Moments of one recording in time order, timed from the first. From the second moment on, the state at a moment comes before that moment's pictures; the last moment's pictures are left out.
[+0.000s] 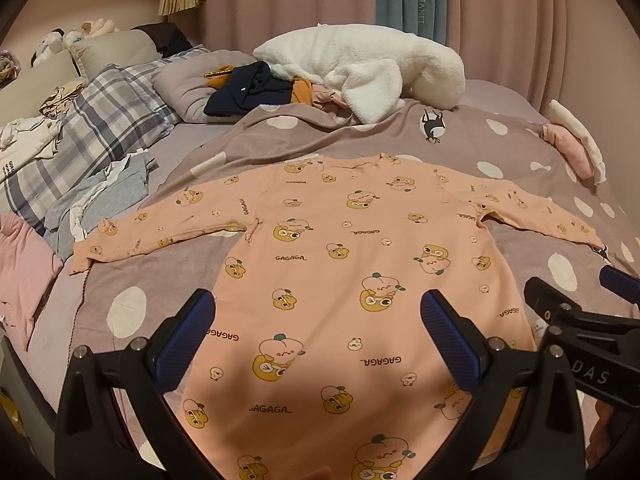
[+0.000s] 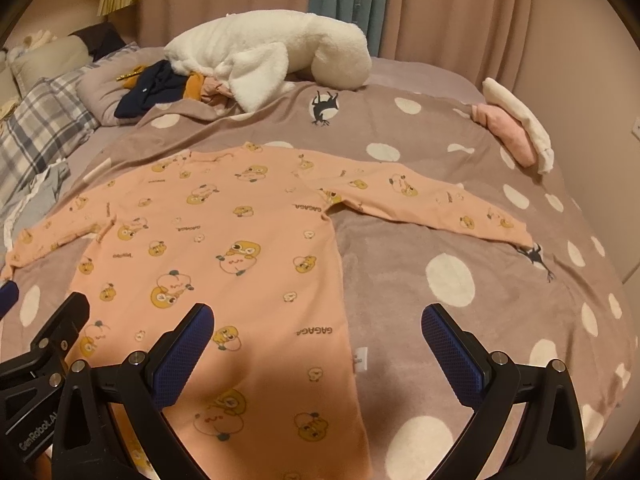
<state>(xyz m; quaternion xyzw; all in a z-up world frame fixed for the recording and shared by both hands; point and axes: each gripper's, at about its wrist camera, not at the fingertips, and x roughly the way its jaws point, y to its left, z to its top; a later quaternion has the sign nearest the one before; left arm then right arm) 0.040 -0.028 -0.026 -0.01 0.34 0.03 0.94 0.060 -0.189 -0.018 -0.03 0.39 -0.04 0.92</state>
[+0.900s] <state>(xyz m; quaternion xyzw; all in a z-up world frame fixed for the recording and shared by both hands) 0.047 -0.034 -0.040 -0.01 0.35 0.03 0.94 0.130 -0.492 -0.071 0.40 0.38 -0.03 0.84</state>
